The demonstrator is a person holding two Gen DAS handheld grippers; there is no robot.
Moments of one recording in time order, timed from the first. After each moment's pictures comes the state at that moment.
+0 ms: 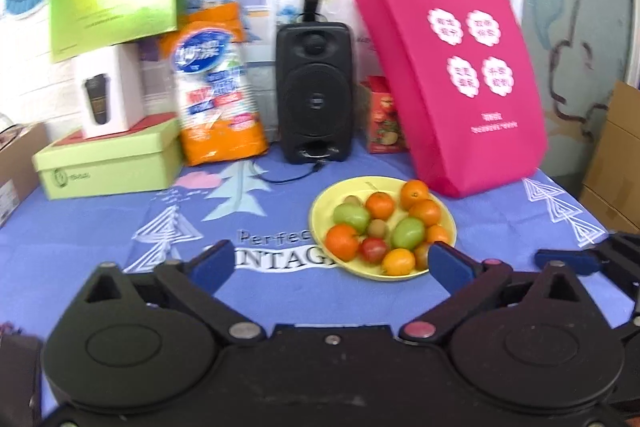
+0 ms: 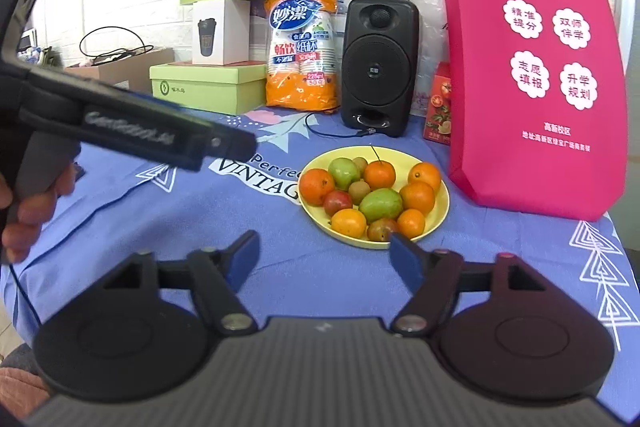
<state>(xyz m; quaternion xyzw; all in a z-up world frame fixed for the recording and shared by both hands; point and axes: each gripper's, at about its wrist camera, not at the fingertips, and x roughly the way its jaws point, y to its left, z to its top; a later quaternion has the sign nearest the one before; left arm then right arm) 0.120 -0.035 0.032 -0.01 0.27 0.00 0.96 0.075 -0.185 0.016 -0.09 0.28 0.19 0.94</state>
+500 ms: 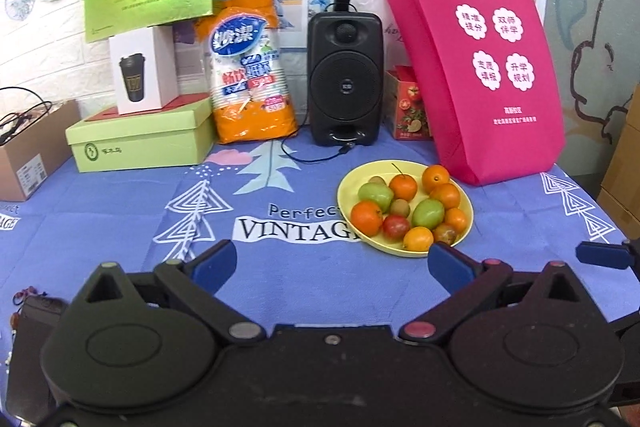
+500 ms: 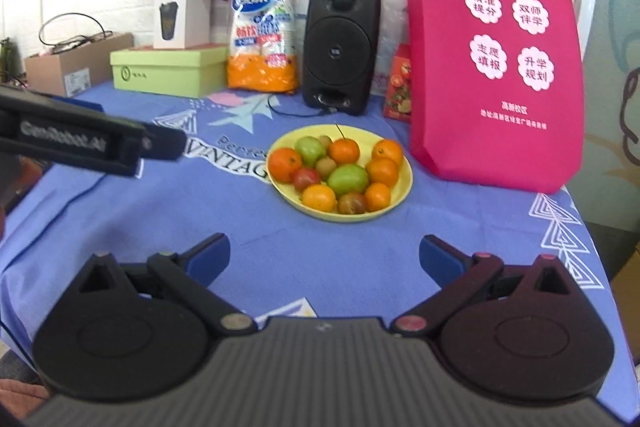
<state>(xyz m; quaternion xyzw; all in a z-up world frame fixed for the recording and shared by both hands) 0.096 -0.028 0.035 -0.02 0.28 0.04 0.96 0.061 -0.176 0.016 -0.11 0.31 0.11 0.94</state>
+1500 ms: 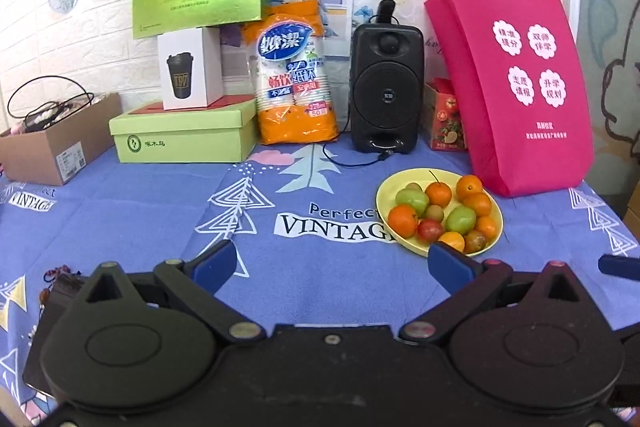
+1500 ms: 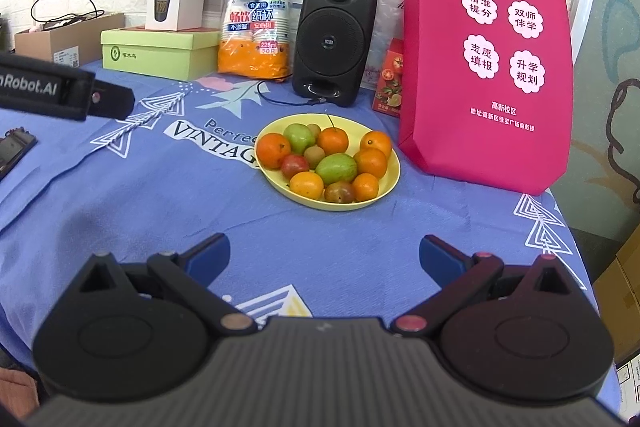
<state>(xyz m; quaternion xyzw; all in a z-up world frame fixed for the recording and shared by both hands) 0.074 -0.023 0.036 -0.03 0.27 0.09 0.96 0.058 -0.169 0.009 -0.14 0.31 0.10 0.93</state>
